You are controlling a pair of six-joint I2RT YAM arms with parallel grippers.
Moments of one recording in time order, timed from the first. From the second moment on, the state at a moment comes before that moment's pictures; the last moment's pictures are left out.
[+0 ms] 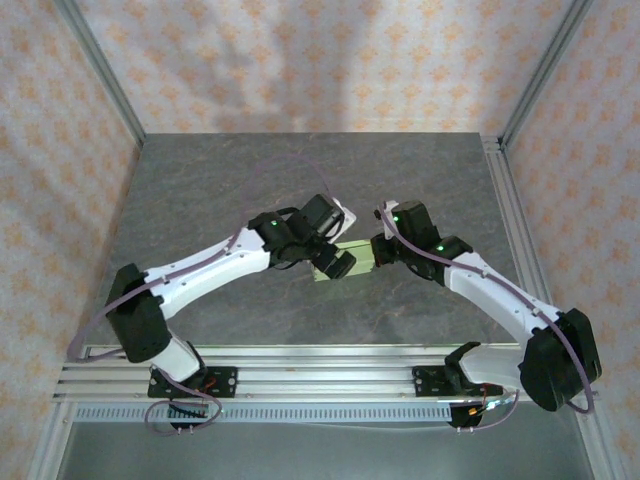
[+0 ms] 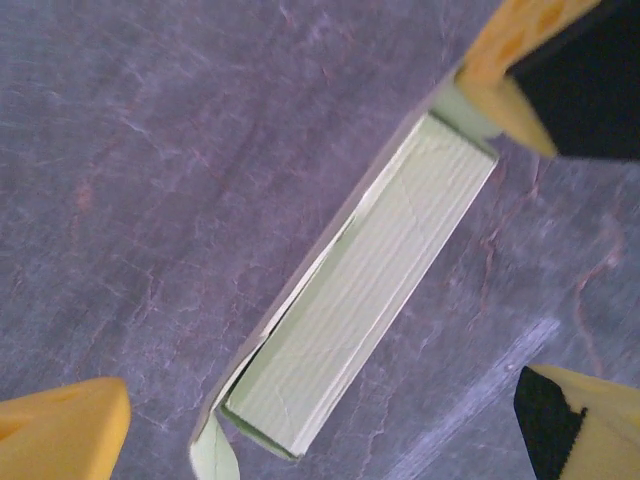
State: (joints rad) left arm -0.84 1.56 1.37 -0.77 -0.10 -0.14; right arm 0.52 1.22 0.84 -0.44 -0.09 0.17
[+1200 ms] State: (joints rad) left arm -0.77 1.66 1.47 -1.11 -0.19 -0.56; right arm 0.53 1.29 0.92 -0.47 -0.06 0.18
